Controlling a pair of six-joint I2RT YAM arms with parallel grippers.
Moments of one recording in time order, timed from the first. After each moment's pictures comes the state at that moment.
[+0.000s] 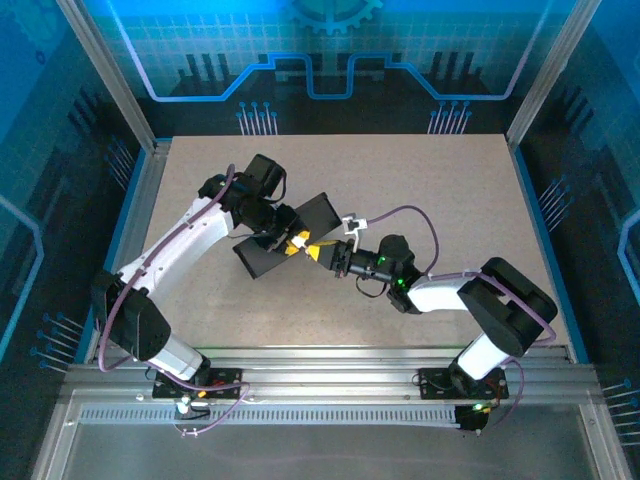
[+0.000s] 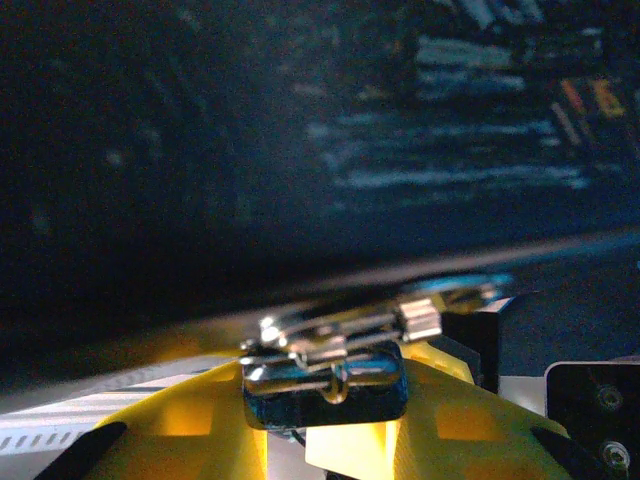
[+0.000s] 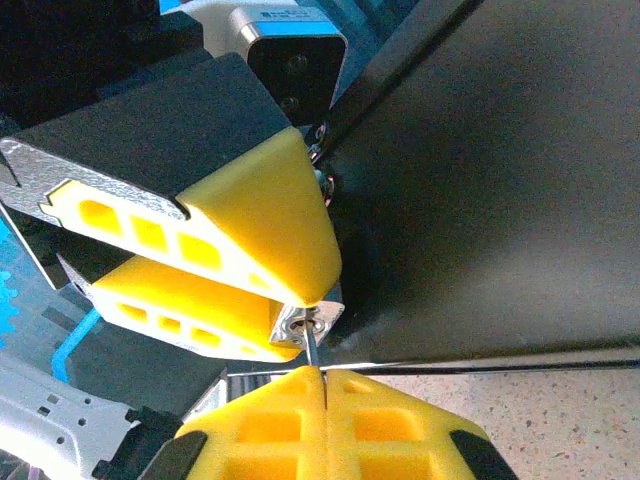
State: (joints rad) left arm -0.47 1.54 1.46 -1.09 0.43 -1.29; right arm 0.70 1.59 0.53 1.06 -0.50 0.78
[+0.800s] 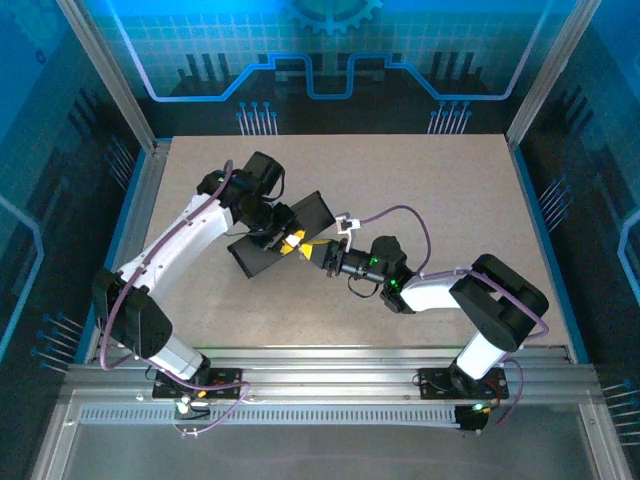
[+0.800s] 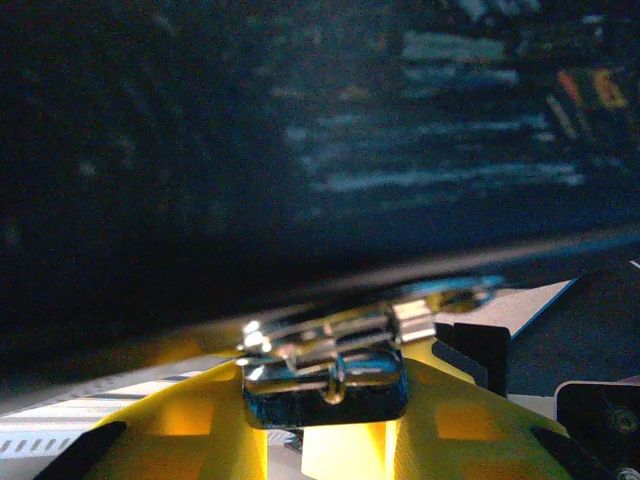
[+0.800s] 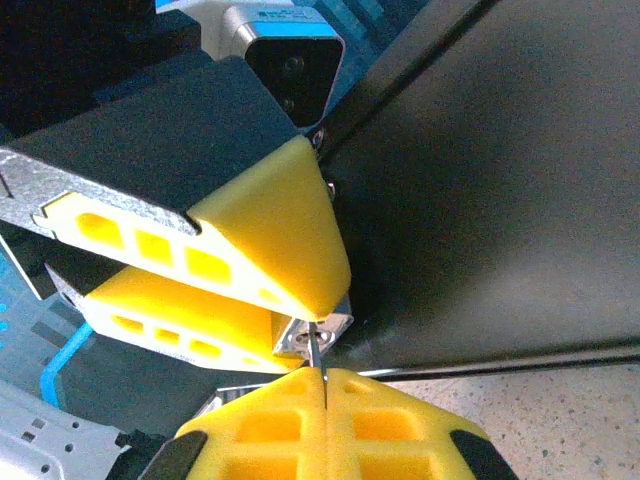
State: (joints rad) left arm -0.46 1.56 1.50 -1.15 0.39 -1.26; right arm 0.75 1.64 0.57 1.08 -0.42 0.78
